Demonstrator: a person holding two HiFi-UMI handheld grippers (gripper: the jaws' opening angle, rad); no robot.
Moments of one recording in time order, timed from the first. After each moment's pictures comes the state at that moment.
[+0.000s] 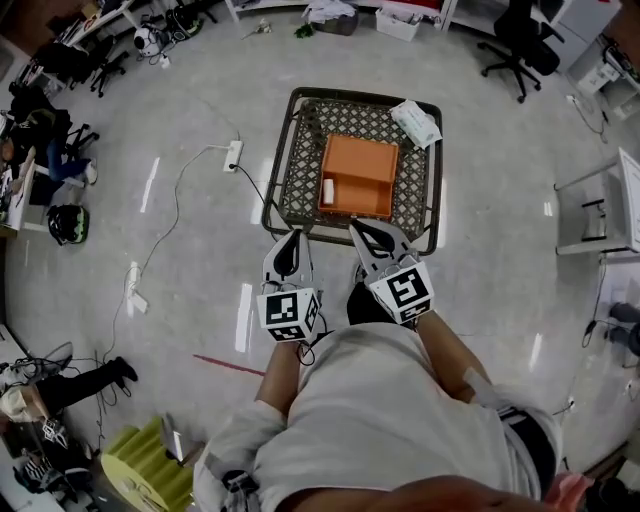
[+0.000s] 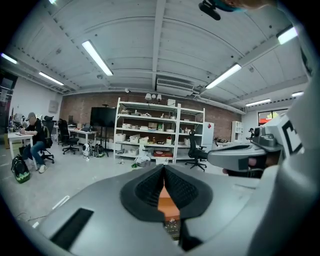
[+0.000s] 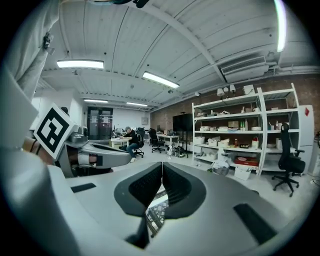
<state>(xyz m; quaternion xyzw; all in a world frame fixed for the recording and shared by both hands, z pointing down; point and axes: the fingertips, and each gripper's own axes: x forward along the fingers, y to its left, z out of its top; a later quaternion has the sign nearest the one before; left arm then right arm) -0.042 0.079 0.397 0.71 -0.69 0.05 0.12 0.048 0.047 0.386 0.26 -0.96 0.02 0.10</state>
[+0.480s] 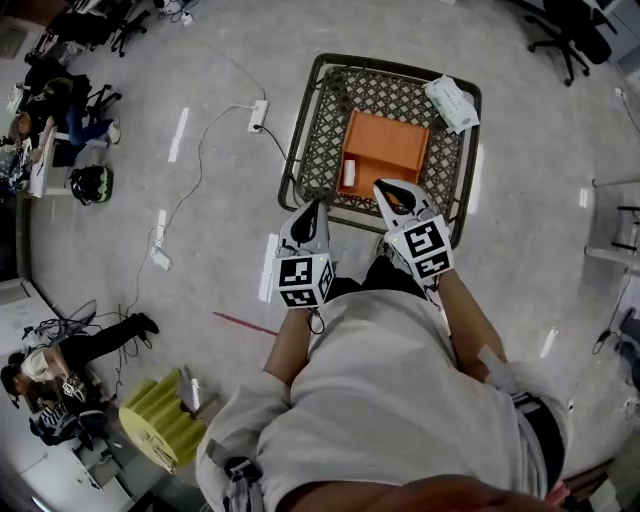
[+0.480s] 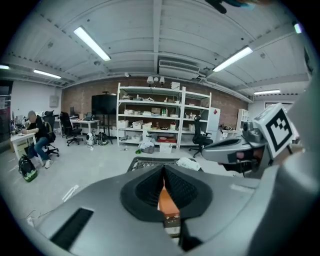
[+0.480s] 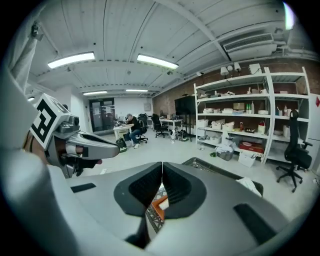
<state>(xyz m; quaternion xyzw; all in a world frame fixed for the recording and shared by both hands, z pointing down) -0.039 -0.011 0.439 0.69 -0.69 0.12 0.19 0.051 -0.074 0.445 0.23 -0.95 0.07 0.19</state>
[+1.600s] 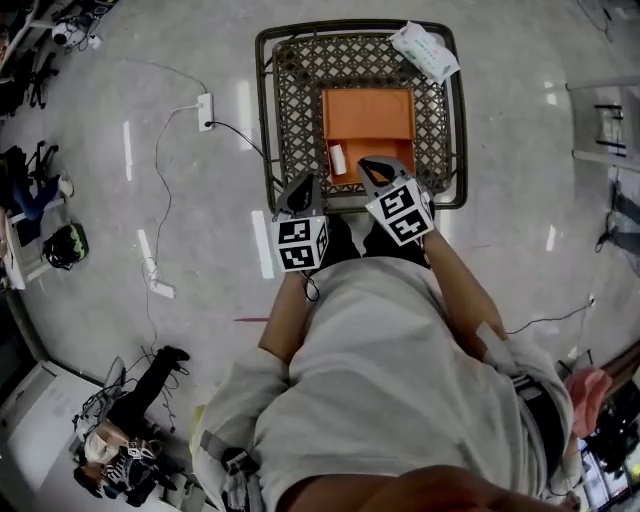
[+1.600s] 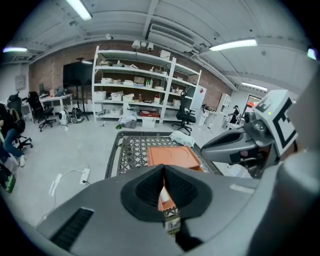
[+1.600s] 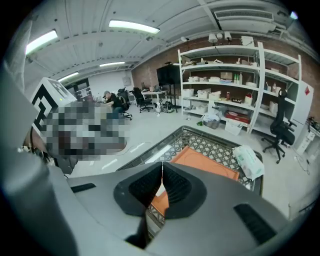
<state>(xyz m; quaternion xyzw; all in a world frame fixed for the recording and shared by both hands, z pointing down) -0.104 -0.098 0.569 0.75 -0.55 0.21 0.30 -0.016 -0.122 0.571 0.29 -0.88 0.17 0.34</state>
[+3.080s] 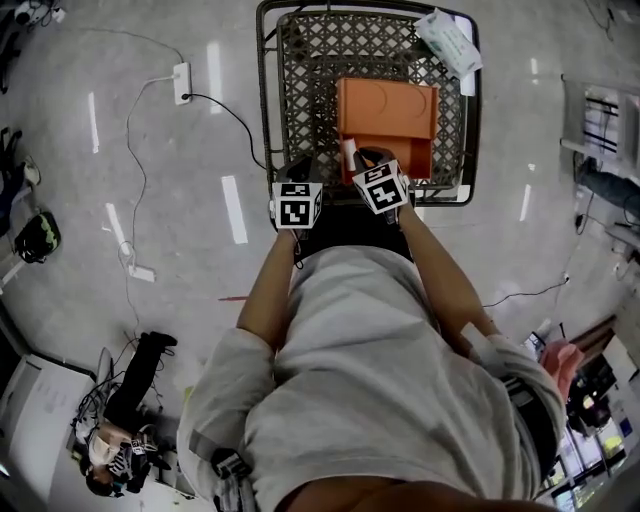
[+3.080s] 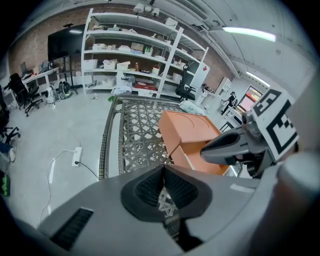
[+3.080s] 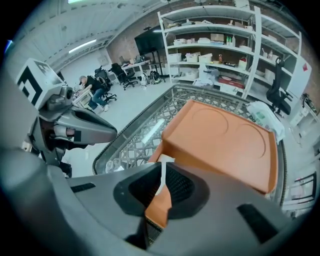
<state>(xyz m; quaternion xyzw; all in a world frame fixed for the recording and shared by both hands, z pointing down) -0.155 -0.132 0.724 0.73 -0.46 0.29 0.41 -0.055 -0.145 0.741 0.32 -0.78 0.29 0.46</state>
